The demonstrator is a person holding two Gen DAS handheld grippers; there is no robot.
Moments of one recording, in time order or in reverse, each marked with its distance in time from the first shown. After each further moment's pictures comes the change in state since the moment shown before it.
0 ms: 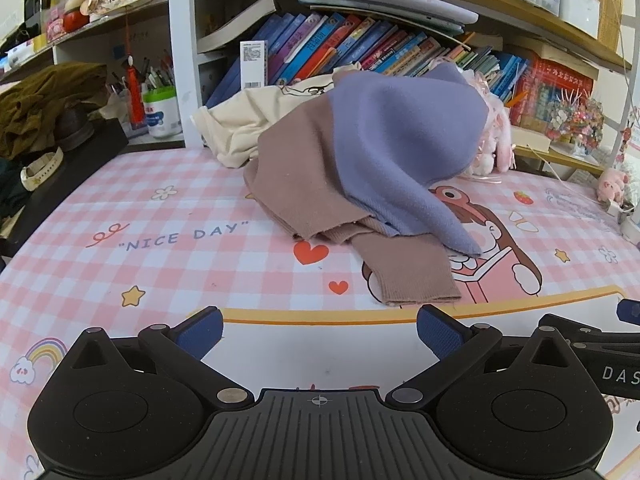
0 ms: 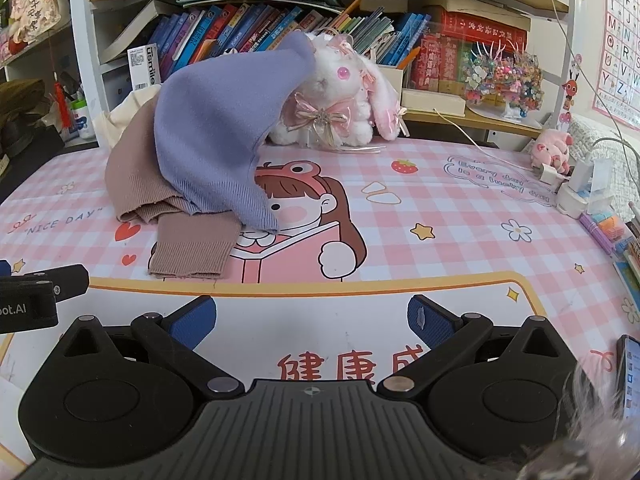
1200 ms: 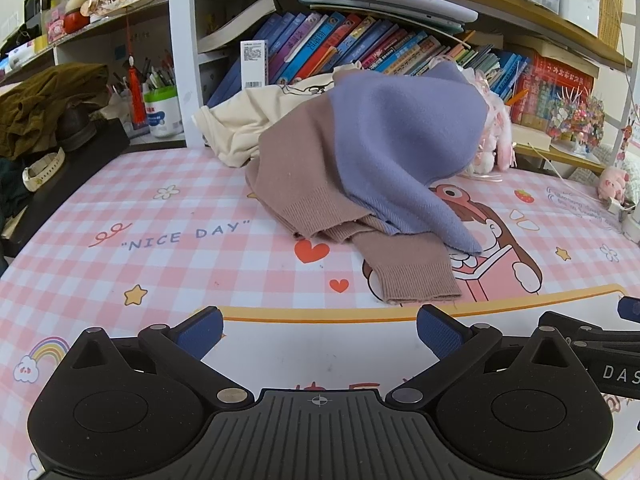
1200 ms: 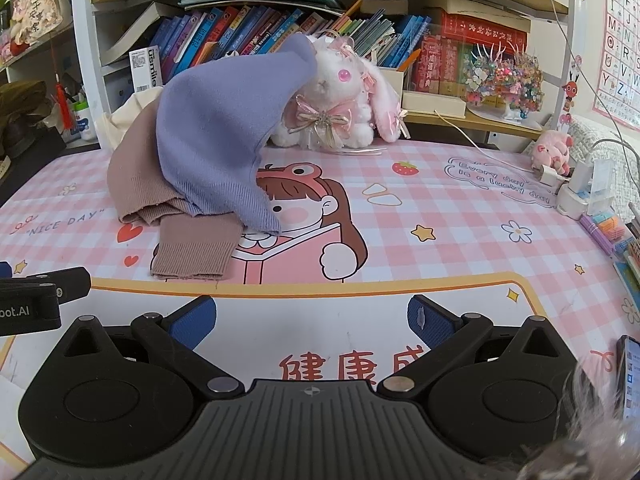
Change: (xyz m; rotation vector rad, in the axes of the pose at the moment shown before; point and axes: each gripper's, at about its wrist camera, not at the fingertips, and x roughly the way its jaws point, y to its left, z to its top) left arm -0.002 -0.003 0.000 0.004 0.009 0.012; right arm -0.002 0.000 0.000 -0.002 -0.007 0.000
